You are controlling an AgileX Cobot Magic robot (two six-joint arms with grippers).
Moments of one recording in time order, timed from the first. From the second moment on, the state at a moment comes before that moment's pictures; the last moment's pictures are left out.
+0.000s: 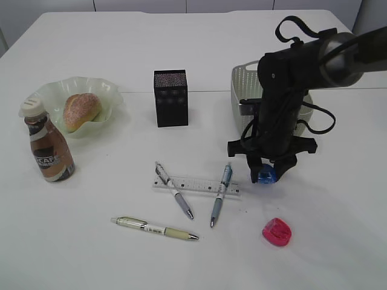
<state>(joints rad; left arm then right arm) -0.12 1.00 -0.95 -0.08 1.16 -0.02 0.34 2.18 -1.56 -0.04 0.98 0.37</state>
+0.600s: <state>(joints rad) -0.12 1.00 -0.95 -0.09 1.16 -0.02 0.34 2.18 -1.66 0.00 1.16 0.18</state>
